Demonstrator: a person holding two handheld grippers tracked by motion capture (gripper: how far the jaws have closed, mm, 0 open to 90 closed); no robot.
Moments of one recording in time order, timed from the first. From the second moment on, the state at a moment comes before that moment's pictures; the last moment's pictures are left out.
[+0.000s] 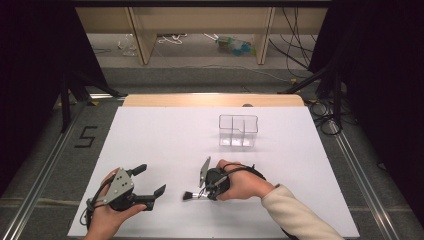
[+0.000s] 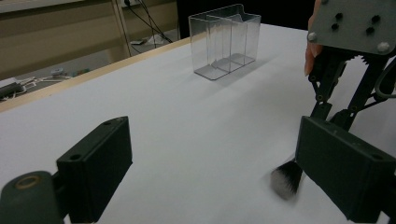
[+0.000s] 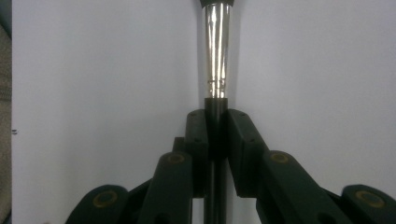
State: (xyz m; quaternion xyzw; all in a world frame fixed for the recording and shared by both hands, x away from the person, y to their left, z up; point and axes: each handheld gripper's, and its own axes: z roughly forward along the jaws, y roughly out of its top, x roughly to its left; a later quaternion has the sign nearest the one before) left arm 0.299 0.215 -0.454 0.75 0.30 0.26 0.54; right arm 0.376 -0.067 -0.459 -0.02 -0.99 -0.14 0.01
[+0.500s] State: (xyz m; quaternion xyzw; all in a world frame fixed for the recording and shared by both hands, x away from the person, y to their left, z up) left arm 0.299 0.215 -0.455 0.74 0.30 0.26 0.54; right arm 0.383 -0.086 -0.435 -0.07 -0.98 -0.21 0.00
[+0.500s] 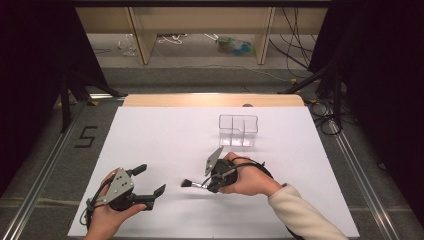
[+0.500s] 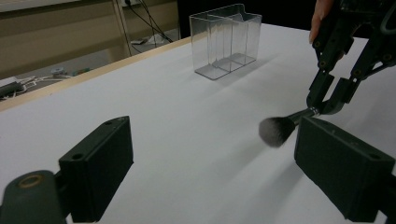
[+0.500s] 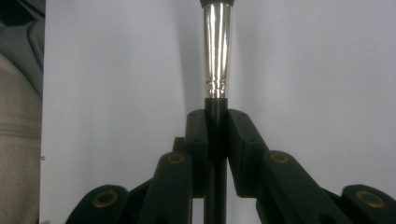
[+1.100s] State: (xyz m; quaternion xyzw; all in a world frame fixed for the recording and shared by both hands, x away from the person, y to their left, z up) left arm 0.300 0.215 -0.455 0.75 0.30 0.26 0.53; right arm 0.378 -0.108 -0.424 -0.14 -0.92 -0.35 -0.03
